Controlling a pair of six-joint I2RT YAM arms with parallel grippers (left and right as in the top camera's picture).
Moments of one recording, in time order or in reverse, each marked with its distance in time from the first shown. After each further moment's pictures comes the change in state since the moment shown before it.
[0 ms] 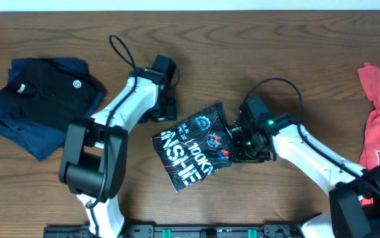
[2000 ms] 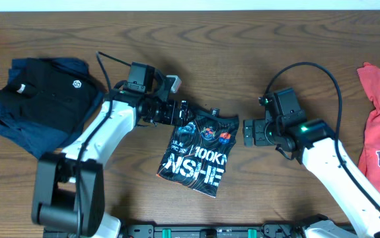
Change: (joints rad) left arm 0.084 -0.253 -0.282 0.386 0.628 0.343; right arm -0.112 -0.274 0.017 0.013 0.296 -0.137
